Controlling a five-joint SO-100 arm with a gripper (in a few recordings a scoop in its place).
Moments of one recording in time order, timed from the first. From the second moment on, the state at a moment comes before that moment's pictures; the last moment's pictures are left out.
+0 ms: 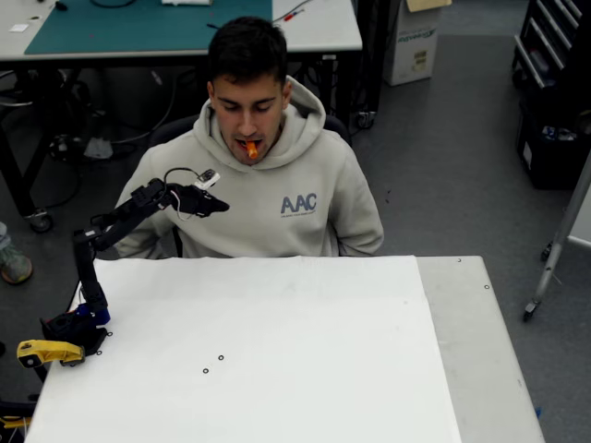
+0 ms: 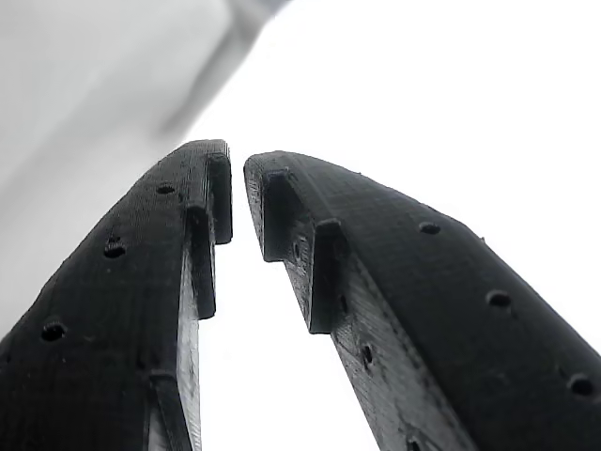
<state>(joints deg) 12.3 97.6 66.5 62.7 0.0</state>
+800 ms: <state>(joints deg) 6.0 147.2 128.2 62.8 7.8</state>
